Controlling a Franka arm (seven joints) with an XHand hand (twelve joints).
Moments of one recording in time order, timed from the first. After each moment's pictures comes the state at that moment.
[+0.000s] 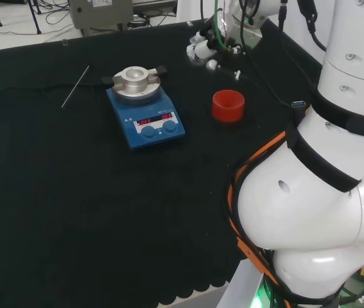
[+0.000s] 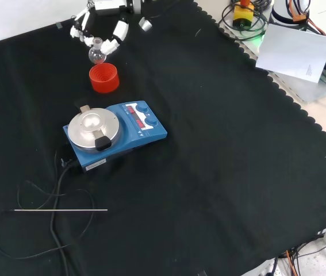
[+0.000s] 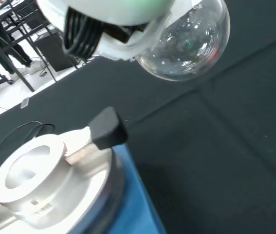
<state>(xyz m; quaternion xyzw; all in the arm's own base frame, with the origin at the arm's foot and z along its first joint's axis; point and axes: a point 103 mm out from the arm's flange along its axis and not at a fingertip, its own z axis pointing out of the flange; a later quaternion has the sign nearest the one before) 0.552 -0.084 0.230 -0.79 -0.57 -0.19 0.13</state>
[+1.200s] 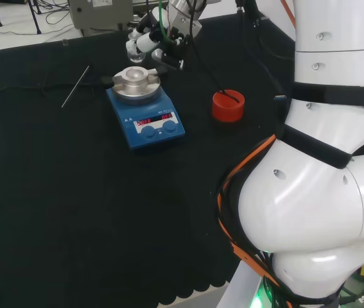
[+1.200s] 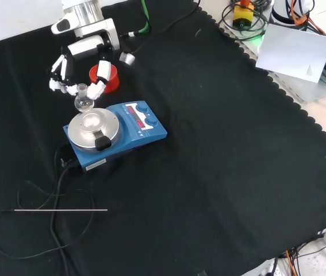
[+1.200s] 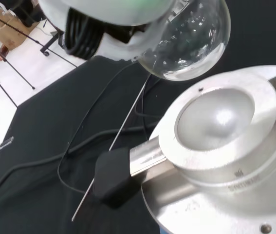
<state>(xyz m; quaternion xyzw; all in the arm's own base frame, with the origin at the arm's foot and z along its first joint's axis) 0.650 0.034 0.214 -0.71 -0.65 -0.19 0.22</state>
